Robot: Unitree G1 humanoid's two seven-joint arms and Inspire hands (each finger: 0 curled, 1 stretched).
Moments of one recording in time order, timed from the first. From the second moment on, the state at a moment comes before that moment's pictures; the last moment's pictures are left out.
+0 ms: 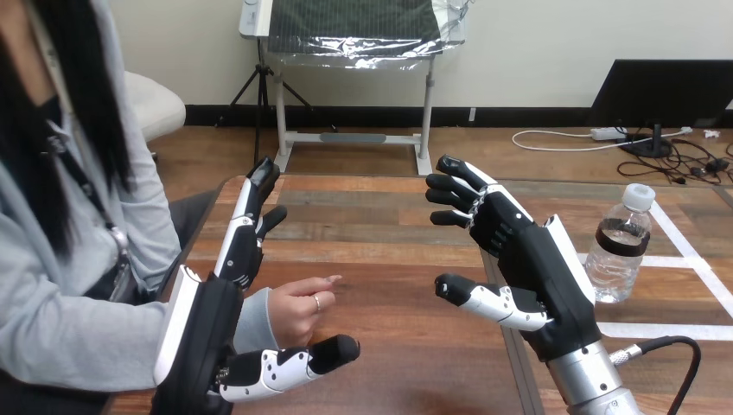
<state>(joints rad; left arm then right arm) 0.19 0.15 -0.06 0.26 0.11 -1.03 -0.03 -0.19 -0.12 -0.04 0.73 0.16 -0.99 0.44</state>
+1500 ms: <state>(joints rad) 0.19 0.15 -0.02 0.26 0.09 -1.03 -0.07 -0.19 -0.12 -0.04 0.73 0.16 -1.00 0.44</state>
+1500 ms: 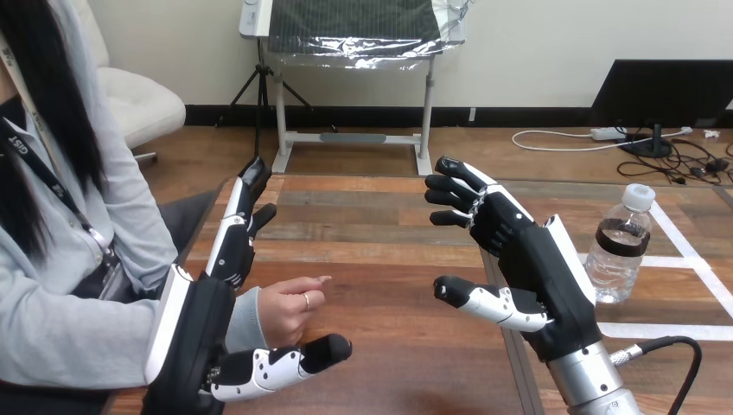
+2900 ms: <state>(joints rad) 0.19 0.15 -0.02 0.26 0.07 -1.03 -0.10 -0.28 -0.17 -0.16 0.80 0.22 -1.03 0.39</state>
